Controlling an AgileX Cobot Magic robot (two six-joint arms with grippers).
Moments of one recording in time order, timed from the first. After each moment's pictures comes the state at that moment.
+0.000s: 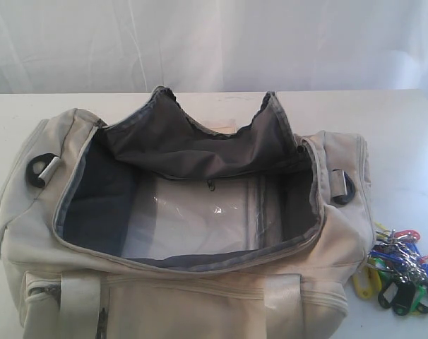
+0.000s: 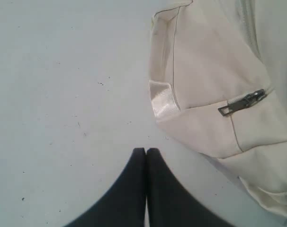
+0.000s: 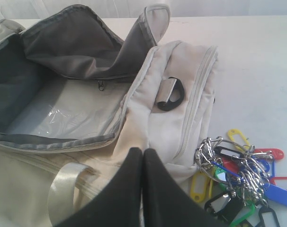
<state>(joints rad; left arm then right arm) 0.09 0.00 0.02 -0.10 0.52 0.08 0.00 0.24 -0.49 0.36 0.80 -0.12</state>
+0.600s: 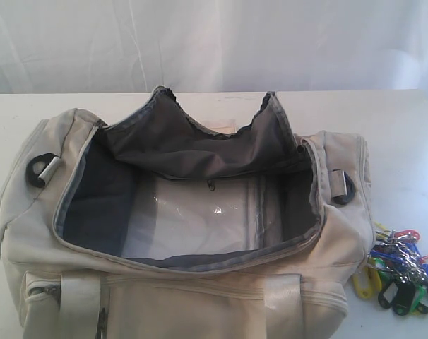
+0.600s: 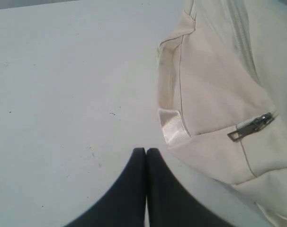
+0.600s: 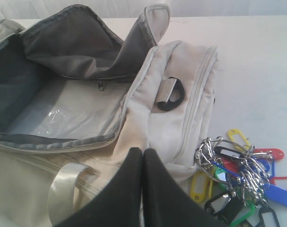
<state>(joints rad) 0.07 0.00 0.02 -0.02 0.43 0.08 0.00 0.24 -0.49 0.36 0.80 -0.12</state>
